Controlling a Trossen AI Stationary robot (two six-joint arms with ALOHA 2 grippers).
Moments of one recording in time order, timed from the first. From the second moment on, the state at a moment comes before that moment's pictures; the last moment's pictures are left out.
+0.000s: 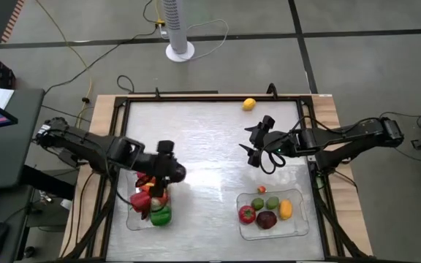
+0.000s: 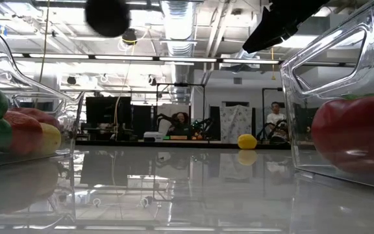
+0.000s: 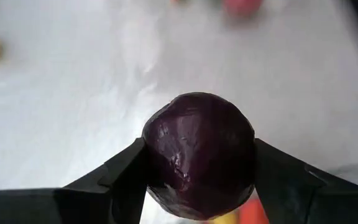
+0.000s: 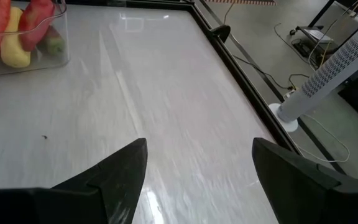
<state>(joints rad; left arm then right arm) -0.29 1.31 1.27 -0.90 -0.17 -0.05 0.10 1.16 0.91 -0.37 0.55 0.06</state>
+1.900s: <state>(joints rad) 0.24 1.17 0.67 0.23 -0.30 0.15 -0.18 1.46 0.91 -0.18 0.37 0.00</state>
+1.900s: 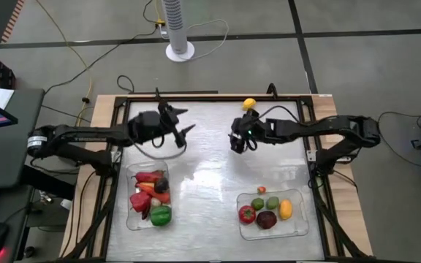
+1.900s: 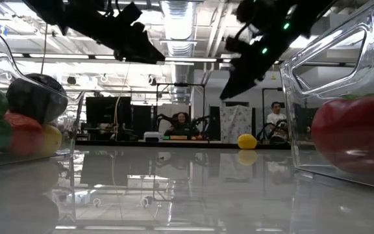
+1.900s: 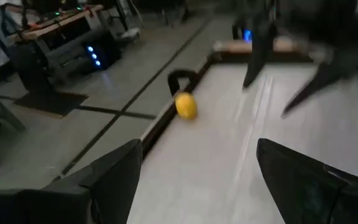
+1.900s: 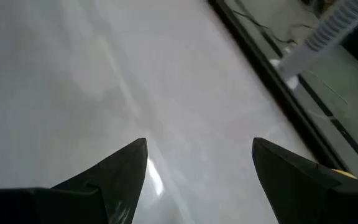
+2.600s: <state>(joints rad) 0.33 1.18 0.67 0.30 -0.08 0.12 -0.62 1.60 0.91 -0.07 0.31 0.09</state>
